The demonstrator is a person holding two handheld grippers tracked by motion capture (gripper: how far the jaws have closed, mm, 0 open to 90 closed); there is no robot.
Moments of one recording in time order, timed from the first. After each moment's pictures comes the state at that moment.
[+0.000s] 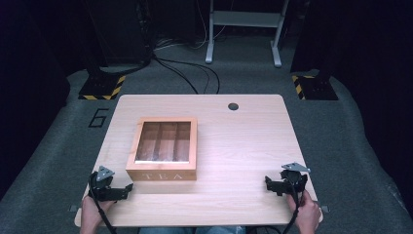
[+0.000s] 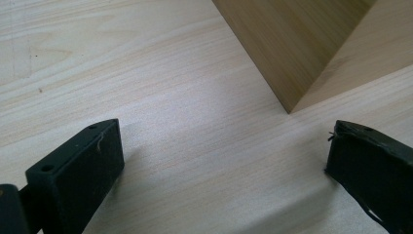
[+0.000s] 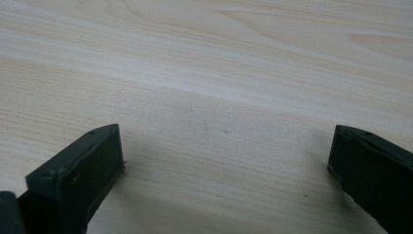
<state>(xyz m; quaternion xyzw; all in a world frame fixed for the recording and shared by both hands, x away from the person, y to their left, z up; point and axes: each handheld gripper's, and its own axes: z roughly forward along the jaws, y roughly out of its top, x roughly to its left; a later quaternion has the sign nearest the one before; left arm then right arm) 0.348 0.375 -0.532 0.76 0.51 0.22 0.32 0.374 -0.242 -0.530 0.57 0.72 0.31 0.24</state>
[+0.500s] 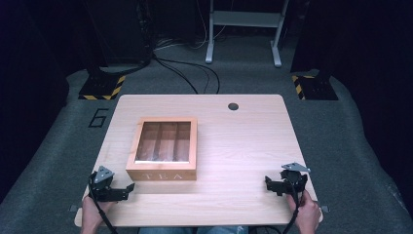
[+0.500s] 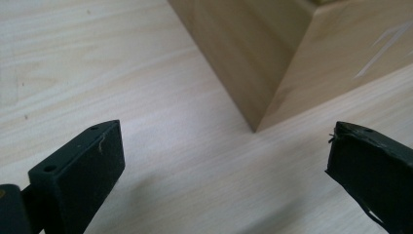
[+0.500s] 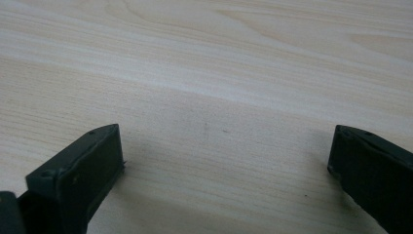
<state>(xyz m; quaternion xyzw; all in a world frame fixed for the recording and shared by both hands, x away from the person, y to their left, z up) 0.343 0.371 -0.521 0.76 0.49 0.22 0.38 0.374 -0.241 -0.530 0.57 0.72 0.31 0.24</state>
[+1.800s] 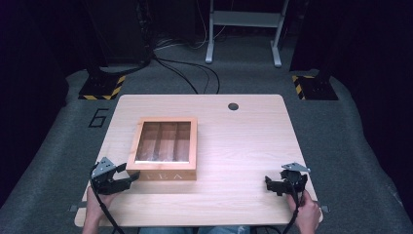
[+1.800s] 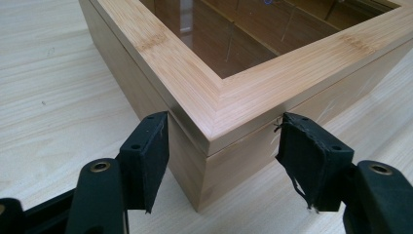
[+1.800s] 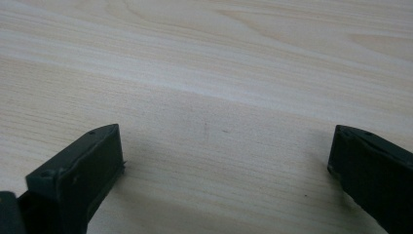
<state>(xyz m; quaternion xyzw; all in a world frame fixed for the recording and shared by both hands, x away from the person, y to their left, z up) 0.353 0.357 -0.491 0.76 0.42 0.20 0.45 0.374 -0.241 -0.530 0.57 0.72 0.31 0.24</state>
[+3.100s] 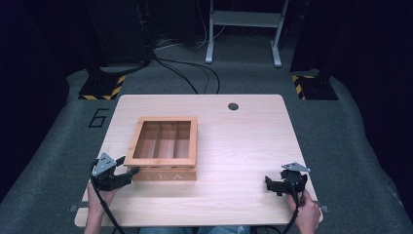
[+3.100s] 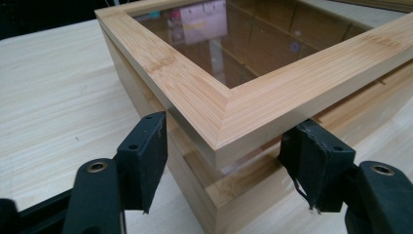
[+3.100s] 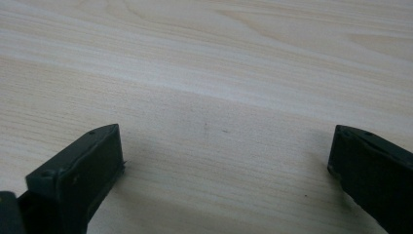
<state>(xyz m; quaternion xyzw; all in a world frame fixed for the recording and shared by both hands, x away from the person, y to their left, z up) 0.356 0.348 -0.474 0.75 0.42 0.26 0.45 0.374 -0.241 -0.530 0.57 0.72 0.31 0.24</state>
